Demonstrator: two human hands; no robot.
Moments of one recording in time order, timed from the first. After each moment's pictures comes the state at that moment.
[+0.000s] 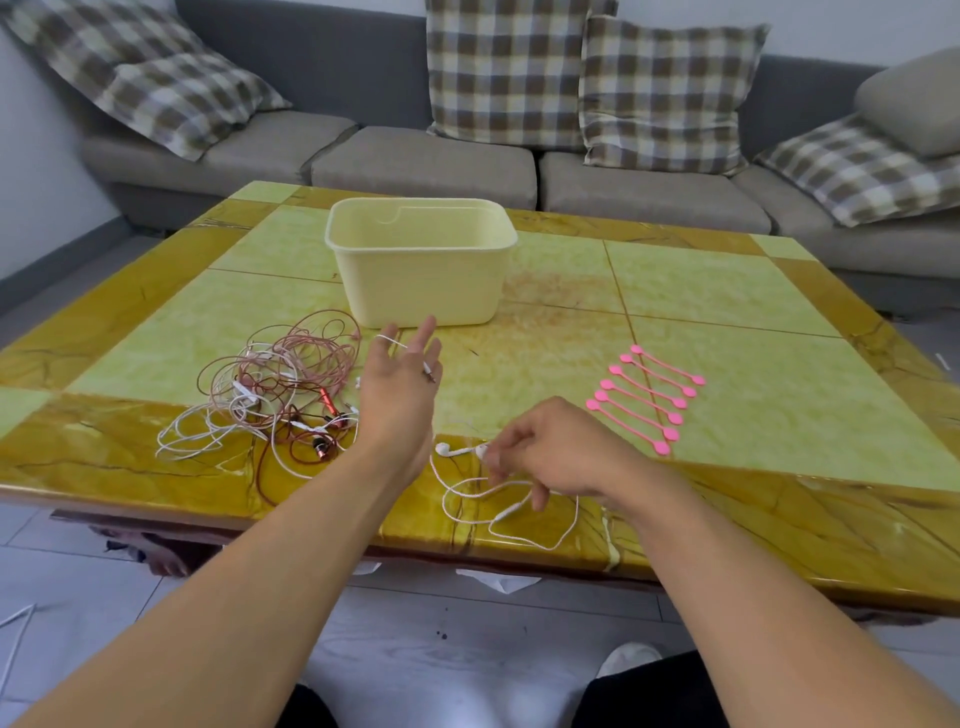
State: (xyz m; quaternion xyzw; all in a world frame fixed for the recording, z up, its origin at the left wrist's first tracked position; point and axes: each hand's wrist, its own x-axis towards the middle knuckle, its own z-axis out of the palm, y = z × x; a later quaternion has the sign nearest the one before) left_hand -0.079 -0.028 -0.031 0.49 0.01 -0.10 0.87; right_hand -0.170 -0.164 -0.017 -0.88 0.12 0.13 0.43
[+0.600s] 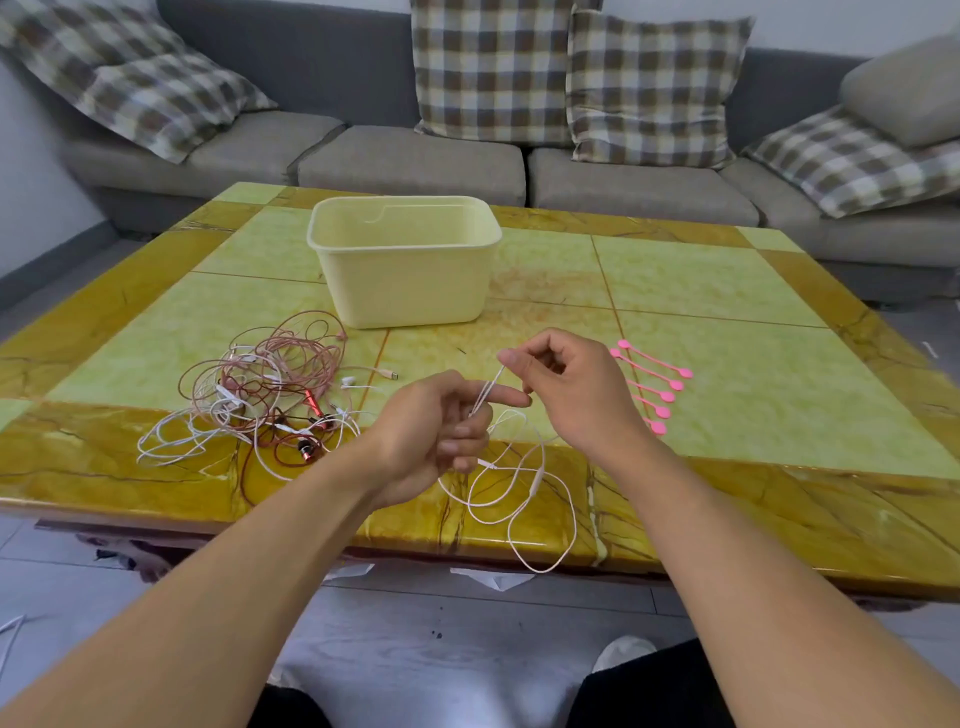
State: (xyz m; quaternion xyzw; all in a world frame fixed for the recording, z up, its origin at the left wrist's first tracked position) left_hand -0.101 -0.021 -0.020 0.57 -0.16 -0.43 0.68; right_hand -0.156 -0.186 -0.015 -0.84 0.10 -0.20 0.49
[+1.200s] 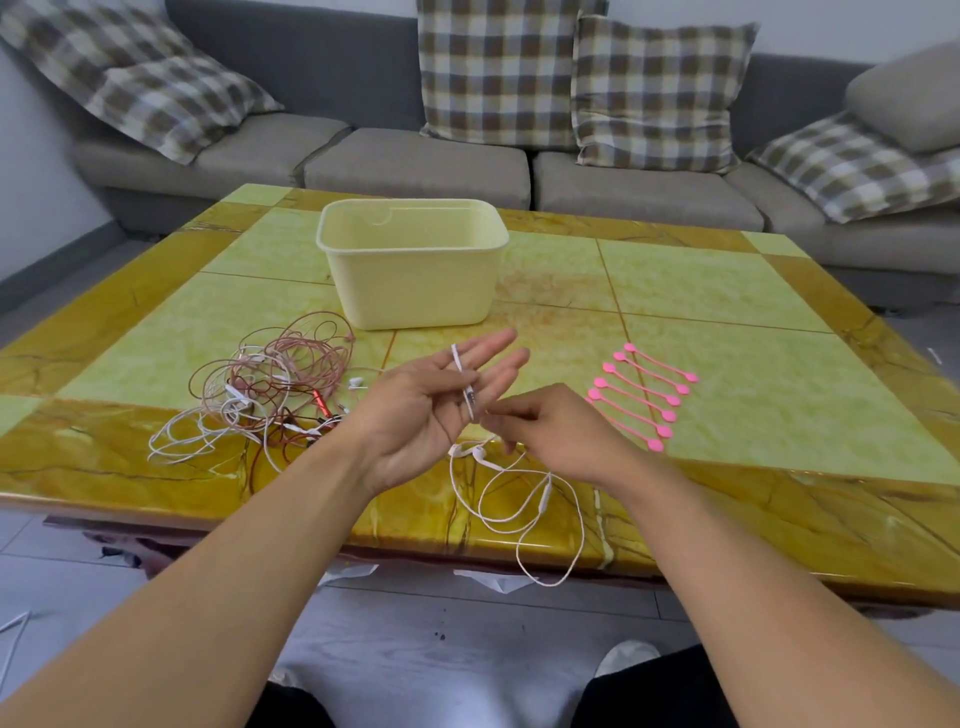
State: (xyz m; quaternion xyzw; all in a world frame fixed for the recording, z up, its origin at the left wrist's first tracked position) left_hand -0.096 -0.017 -0.008 0.32 -0.11 -0.41 0.85; right_hand -0.163 -0.173 -0.022 -0.89 0.06 0.01 0.45
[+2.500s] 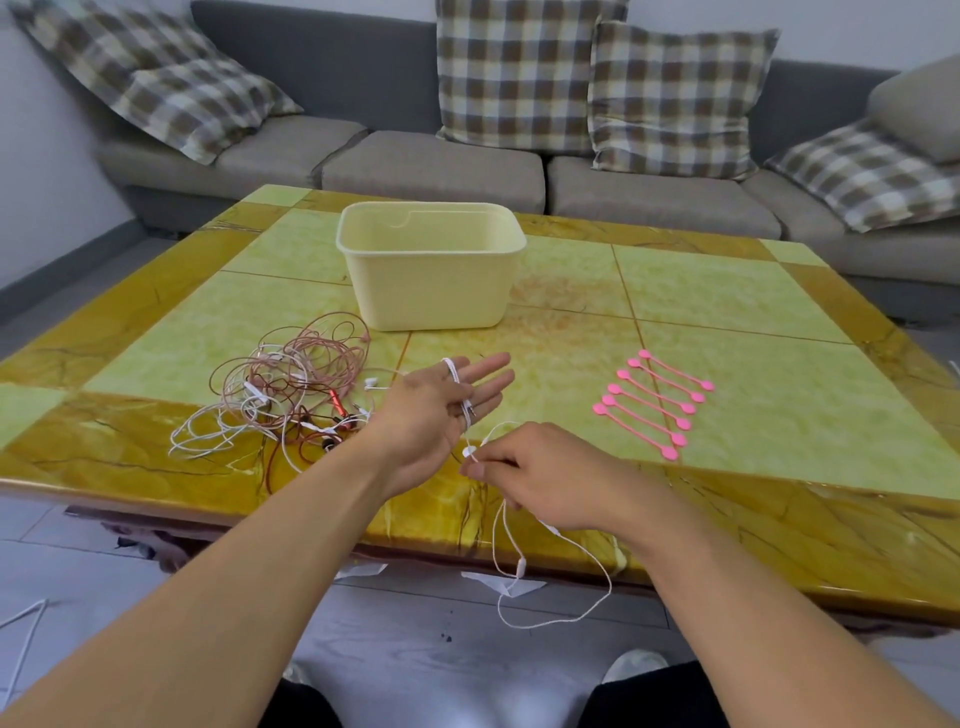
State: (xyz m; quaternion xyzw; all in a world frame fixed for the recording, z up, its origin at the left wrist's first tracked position) left_hand -0.084 -0.013 -0.032 0.49 -0.10 -0.30 0.82; right_hand -0.173 -0.150 -0.025 -0.95 -0.02 0.11 0.29
